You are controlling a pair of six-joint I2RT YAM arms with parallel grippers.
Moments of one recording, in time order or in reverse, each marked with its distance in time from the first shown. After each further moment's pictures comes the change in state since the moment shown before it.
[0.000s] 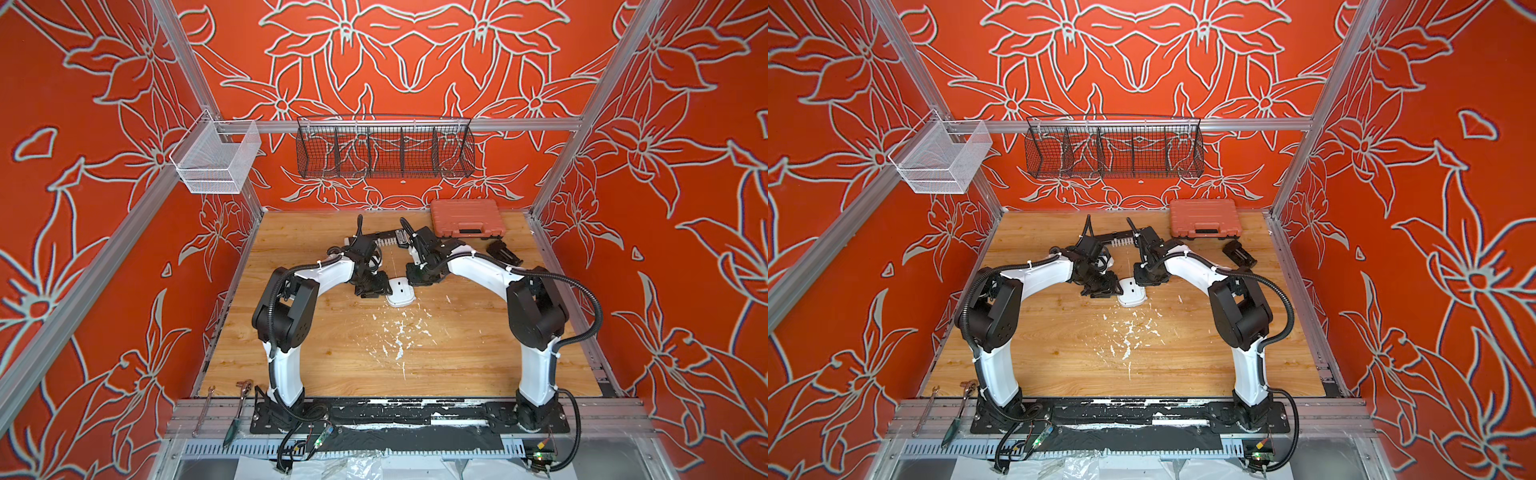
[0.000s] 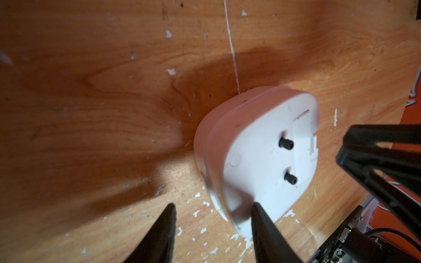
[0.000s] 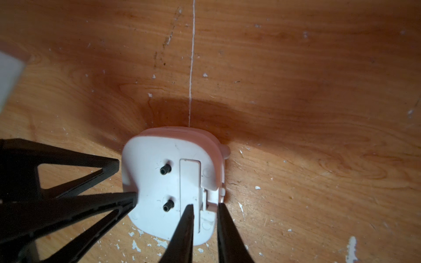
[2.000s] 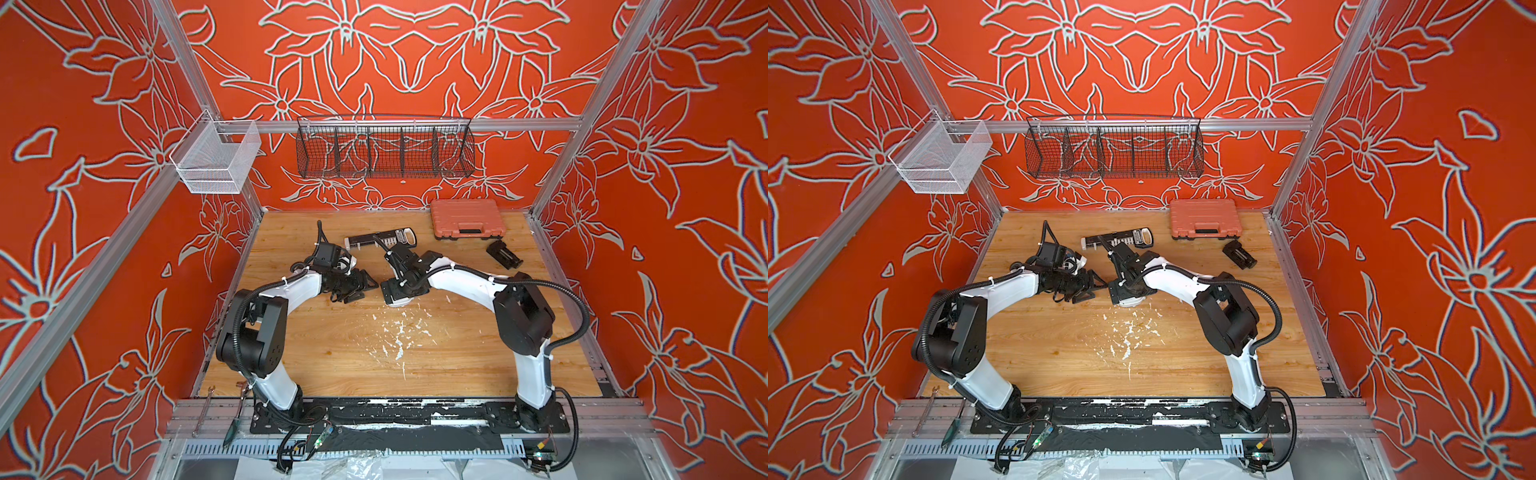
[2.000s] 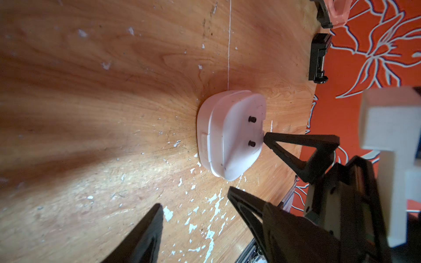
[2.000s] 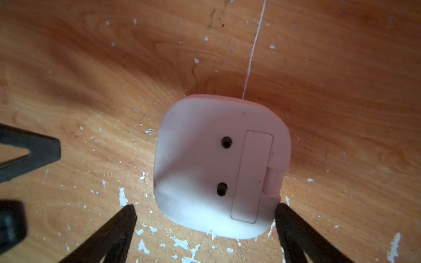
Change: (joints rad) left arm 0.197 -0.255 -0.309 0.240 0.270 -0.187; right arm 0.185 0.045 0.040 -0.026 0.184 0.009
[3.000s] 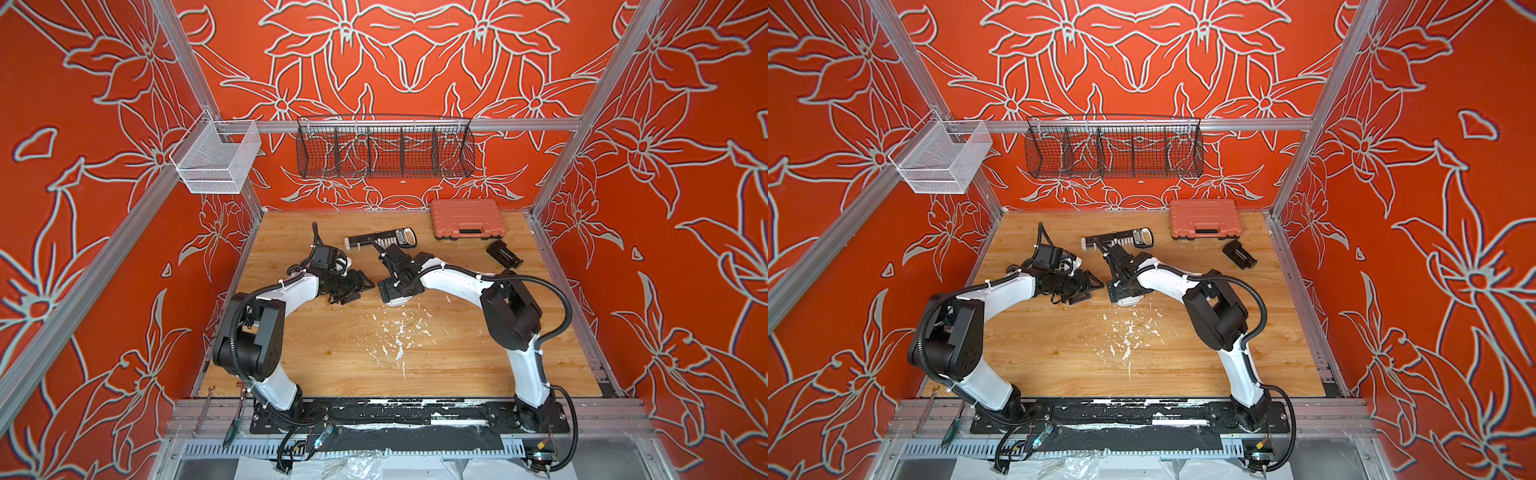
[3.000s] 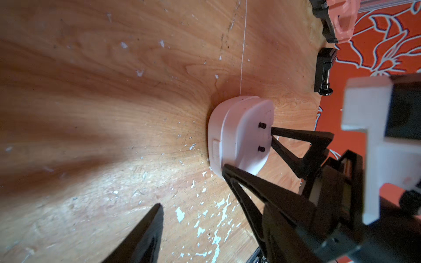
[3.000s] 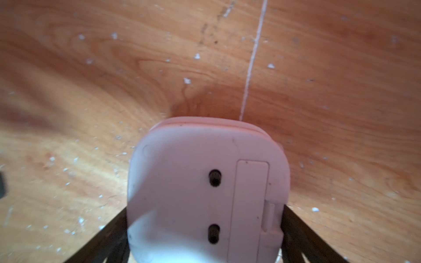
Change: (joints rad) left arm 0.017 -0.027 -0.048 0.033 -0.041 -0.031; right arm 0.010 0.061 0.018 0.058 0.007 -0.009
